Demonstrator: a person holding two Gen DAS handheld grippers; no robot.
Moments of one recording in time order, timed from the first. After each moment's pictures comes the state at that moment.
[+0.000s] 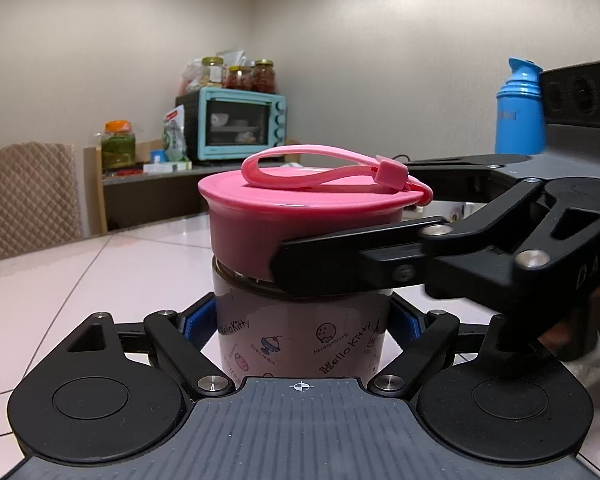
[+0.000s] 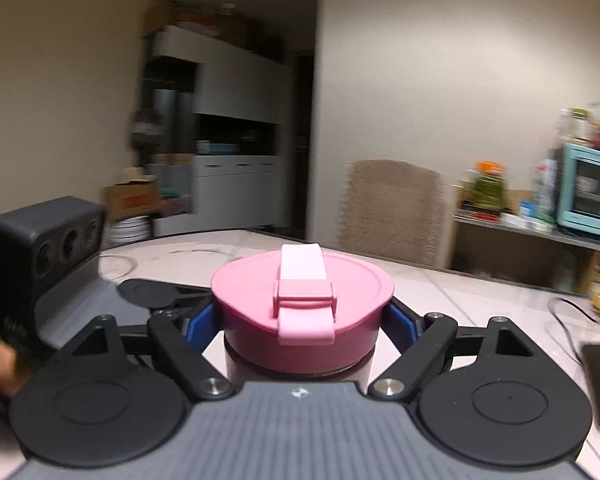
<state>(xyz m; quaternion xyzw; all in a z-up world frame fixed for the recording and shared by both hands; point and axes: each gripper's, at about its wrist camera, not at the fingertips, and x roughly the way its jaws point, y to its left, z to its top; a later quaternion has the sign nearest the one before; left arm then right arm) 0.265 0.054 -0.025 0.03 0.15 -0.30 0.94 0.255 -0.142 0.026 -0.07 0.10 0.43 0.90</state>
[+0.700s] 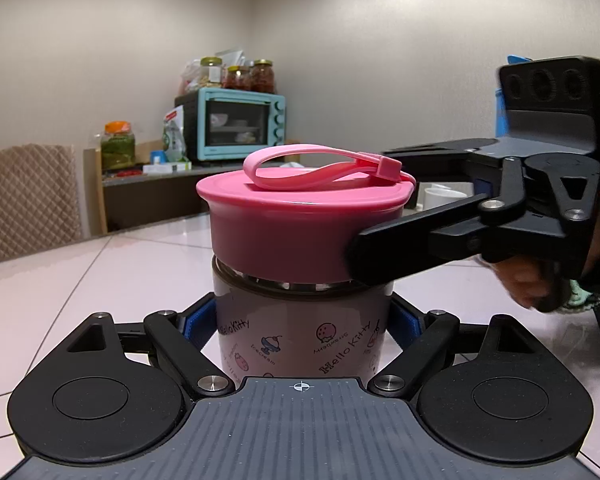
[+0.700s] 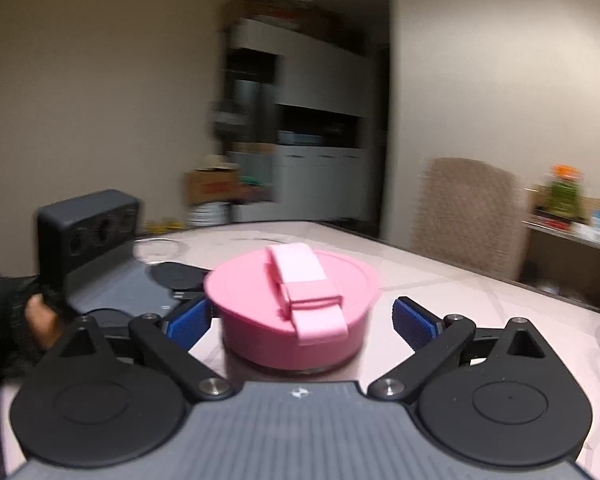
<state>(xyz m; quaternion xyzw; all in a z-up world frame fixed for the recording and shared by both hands) 0.266 0.047 -0.023 0.04 0.15 -0.30 0.94 0.266 -0.164 0.040 -0.07 0.12 0.46 0.87</state>
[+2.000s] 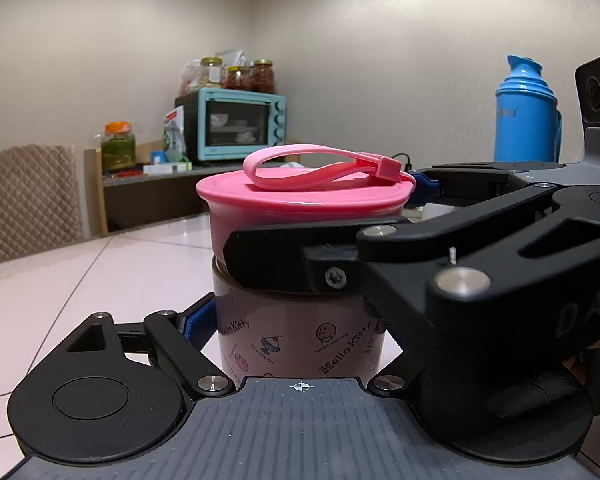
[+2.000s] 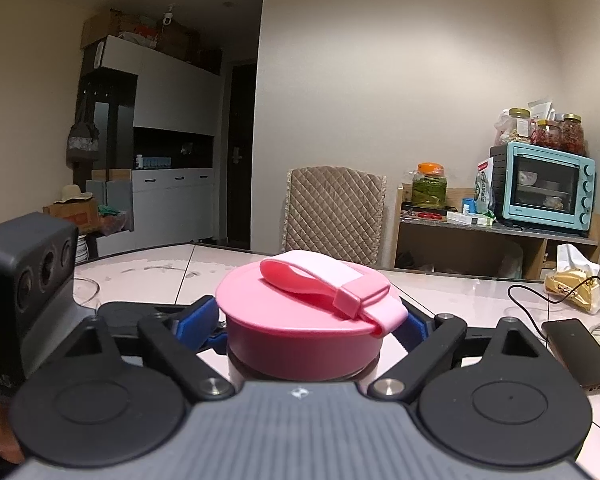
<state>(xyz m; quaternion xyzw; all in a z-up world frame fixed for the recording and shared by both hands) 0.258 0.046 -0.024 0.04 0.15 -0.30 0.94 0.224 -0.104 0.020 -0.04 0.09 0.27 0.96</state>
